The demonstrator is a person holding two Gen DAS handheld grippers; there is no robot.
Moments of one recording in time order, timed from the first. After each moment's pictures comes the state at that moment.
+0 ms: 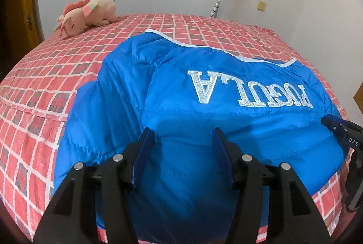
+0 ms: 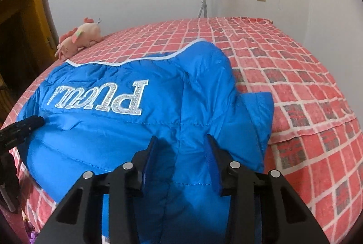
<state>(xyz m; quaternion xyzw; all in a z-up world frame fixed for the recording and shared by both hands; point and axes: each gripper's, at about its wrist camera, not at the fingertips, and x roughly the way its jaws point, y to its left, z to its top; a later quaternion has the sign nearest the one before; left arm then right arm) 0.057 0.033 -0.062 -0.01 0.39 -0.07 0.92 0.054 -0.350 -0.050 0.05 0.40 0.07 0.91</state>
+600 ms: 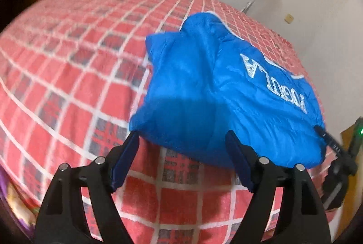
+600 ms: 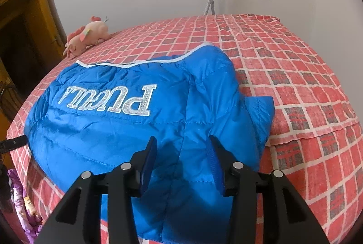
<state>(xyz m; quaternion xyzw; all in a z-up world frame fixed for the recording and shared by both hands) 0.007 0.121 -0.051 -0.17 0.47 -0.03 0.87 0.053 -0.355 -0.033 0.05 0.42 0.11 0.90</state>
